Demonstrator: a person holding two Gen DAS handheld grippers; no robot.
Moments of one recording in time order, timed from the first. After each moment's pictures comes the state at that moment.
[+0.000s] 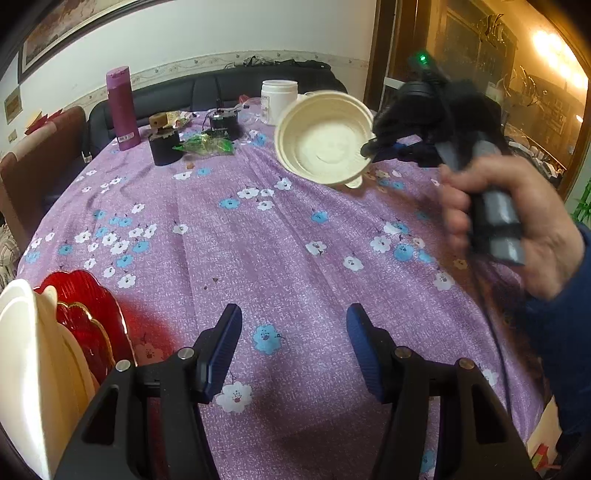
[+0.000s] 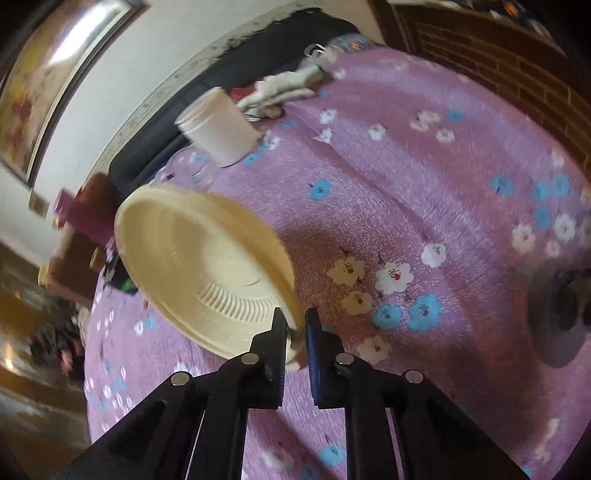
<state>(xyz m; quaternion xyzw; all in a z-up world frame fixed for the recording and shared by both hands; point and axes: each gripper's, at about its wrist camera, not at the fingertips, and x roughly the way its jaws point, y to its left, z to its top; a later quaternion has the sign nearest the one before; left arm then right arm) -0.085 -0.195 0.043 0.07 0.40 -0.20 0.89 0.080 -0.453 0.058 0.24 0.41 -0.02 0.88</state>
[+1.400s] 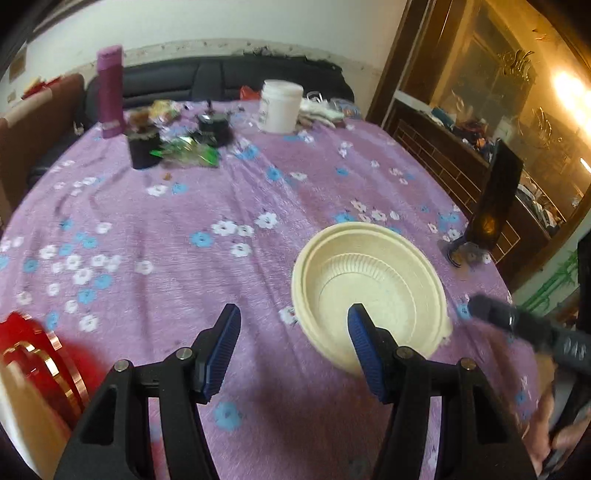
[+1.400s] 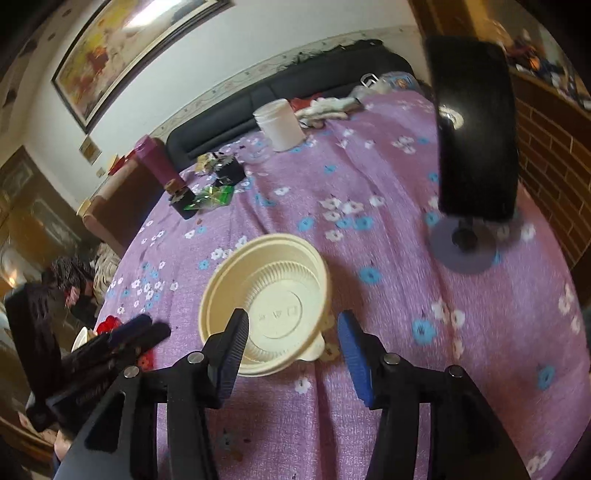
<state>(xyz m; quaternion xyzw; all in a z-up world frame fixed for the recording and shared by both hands) -0.012 -0.228 0.056 -0.01 0.44 -0.21 0.87 -0.094 -0.464 0.071 0.19 0.38 0.05 0.90</state>
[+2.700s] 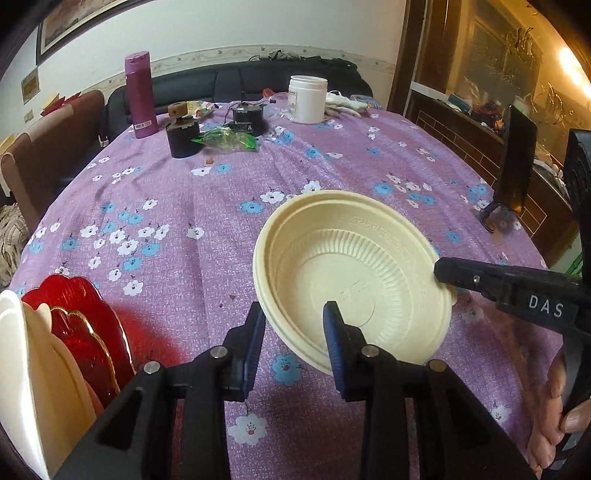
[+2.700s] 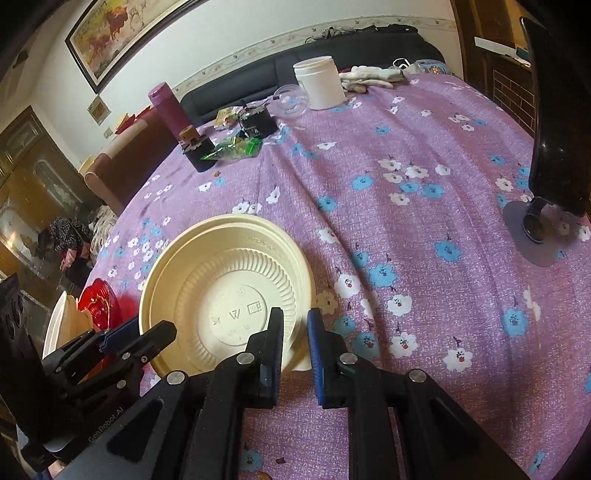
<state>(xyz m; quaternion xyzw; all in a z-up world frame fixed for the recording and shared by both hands) -0.051 -0.193 0.036 0.04 0.42 -0.16 0.89 -0.062 -0.387 0.041 0.12 0.41 0.08 0.90</state>
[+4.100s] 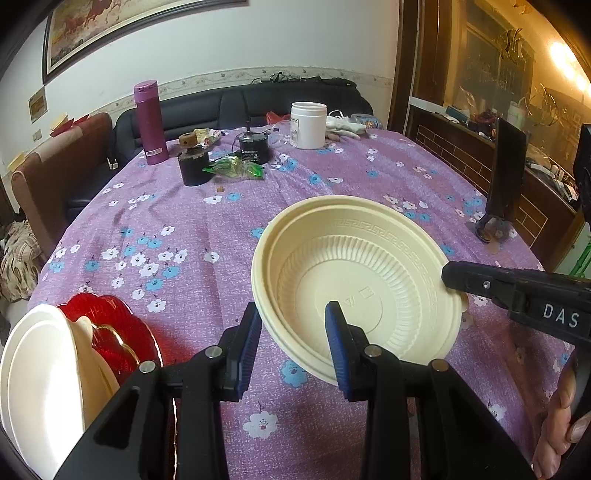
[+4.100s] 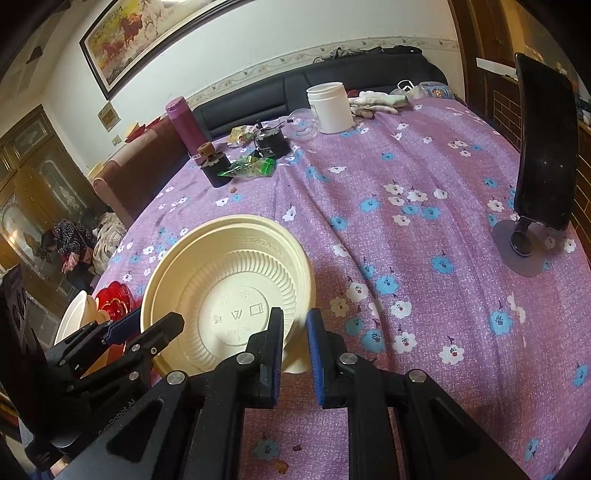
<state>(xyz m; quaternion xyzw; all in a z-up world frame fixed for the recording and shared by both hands) -0.070 -0.191 0.059 0.06 0.37 -0.15 0.91 -0.091 -0.376 0.064 0.11 0.37 0.08 0.92</state>
